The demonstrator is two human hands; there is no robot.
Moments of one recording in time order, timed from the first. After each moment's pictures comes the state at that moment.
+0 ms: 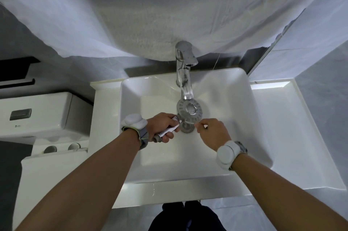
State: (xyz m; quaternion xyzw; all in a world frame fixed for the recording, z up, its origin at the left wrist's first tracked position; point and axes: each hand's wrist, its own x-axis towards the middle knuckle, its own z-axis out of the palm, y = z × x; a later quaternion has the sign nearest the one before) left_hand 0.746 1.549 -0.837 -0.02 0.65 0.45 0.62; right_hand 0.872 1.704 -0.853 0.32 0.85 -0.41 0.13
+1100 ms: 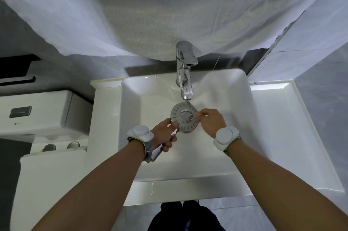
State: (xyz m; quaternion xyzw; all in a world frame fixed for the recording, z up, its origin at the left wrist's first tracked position) left_hand 0.774 1.542 -0.870 -0.05 0.69 0.44 0.57; right_hand 0.846 1.717 -0.845 0.35 0.81 -0.46 0.11
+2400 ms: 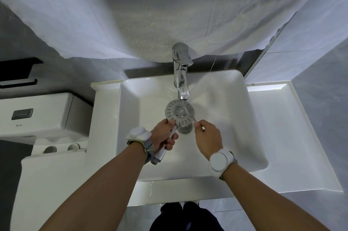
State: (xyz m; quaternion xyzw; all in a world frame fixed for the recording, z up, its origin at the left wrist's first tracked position) left_hand 0.784 1.555 -0.859 -0.12 0.65 0.52 0.54; right_hand 0.883 1.685 -0.869 0.37 0.81 -0.45 0.02
